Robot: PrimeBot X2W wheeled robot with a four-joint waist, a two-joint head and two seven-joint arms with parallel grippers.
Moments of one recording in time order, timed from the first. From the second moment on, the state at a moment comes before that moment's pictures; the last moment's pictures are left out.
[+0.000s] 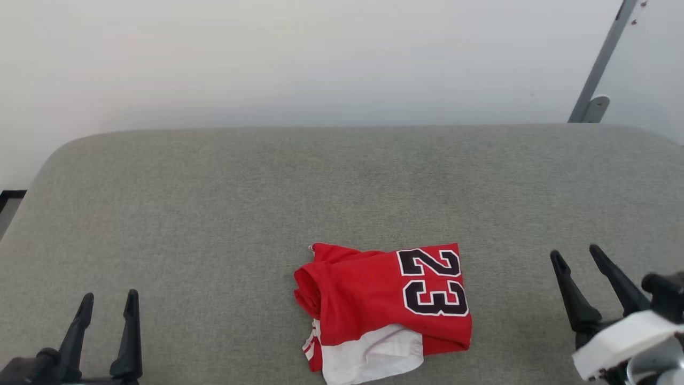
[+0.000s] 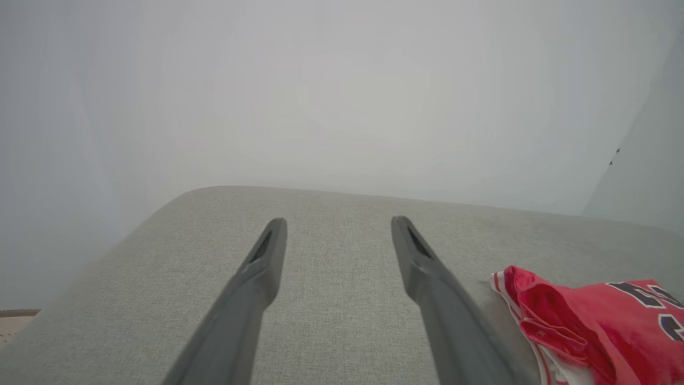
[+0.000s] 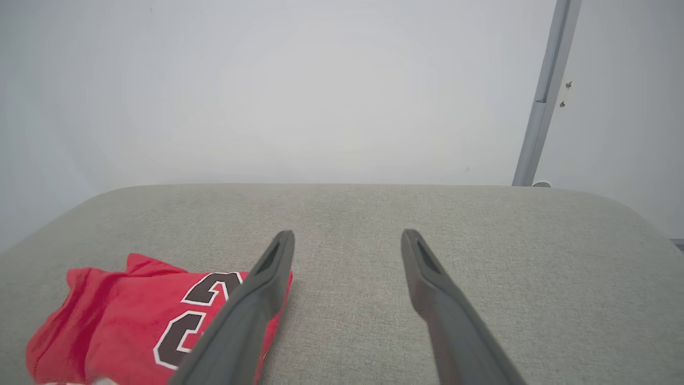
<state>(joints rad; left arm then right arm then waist) 0.15 0.28 0.06 0.06 -0.40 -0.13 -0.26 -0.02 -0.35 0.09 0.11 0.50 0.13 -0.05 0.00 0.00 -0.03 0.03</state>
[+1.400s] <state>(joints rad) 0.19 0.21 0.03 0.07 -0.35 -0.13 -0.26 0.10 -0.31 0.07 0.17 0.50 0.13 -0.20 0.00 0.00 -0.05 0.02</state>
